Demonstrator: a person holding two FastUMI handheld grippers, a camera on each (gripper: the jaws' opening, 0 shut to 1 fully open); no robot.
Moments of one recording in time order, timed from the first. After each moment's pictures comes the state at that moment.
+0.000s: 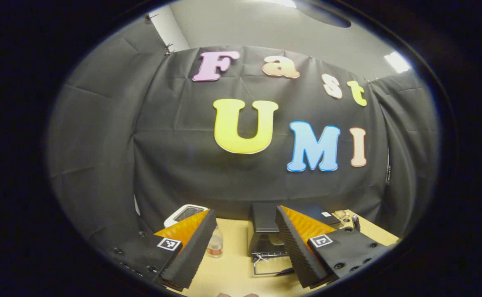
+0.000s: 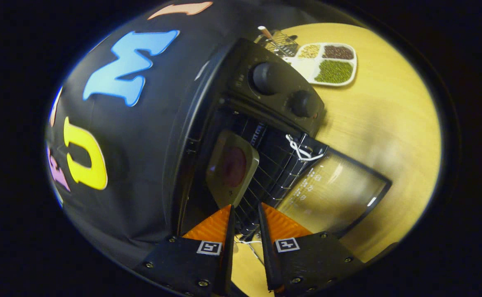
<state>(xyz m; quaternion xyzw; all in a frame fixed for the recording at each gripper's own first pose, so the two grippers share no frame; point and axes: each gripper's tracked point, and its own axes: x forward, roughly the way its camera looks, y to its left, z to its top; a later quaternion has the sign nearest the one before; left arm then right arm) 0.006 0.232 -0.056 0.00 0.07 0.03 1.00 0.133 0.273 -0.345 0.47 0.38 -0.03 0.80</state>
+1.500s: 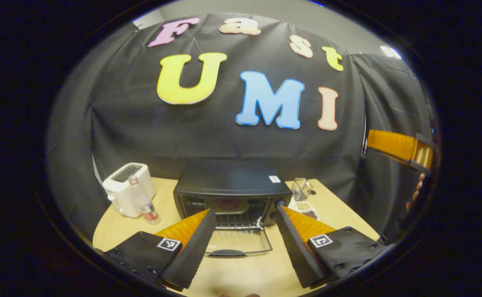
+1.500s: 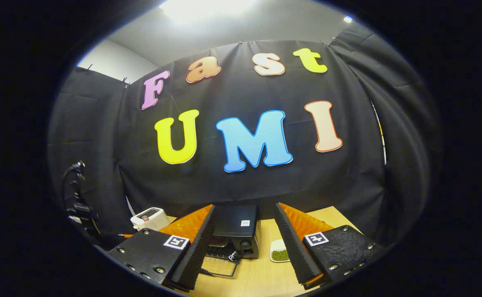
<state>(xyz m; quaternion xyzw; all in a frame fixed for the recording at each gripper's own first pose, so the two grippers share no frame) 0.033 0.042 -0.203 -0.03 0.25 -0.04 0.97 0.055 0.082 -0.055 0.04 0.06 0.10 0.99</state>
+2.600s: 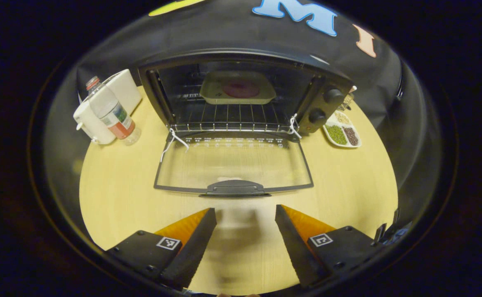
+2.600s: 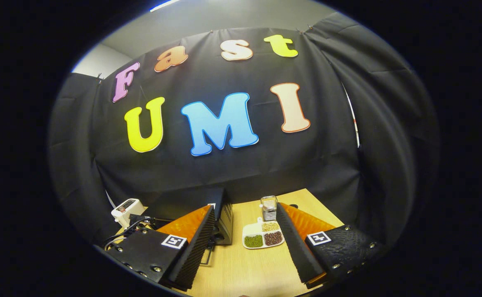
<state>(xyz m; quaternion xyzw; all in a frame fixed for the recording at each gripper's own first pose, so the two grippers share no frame) 0.013 0.059 -0.423 -0.02 0.57 -0.01 0.82 0.045 -0.001 -0.099 0.06 0.13 0.01 0.99</state>
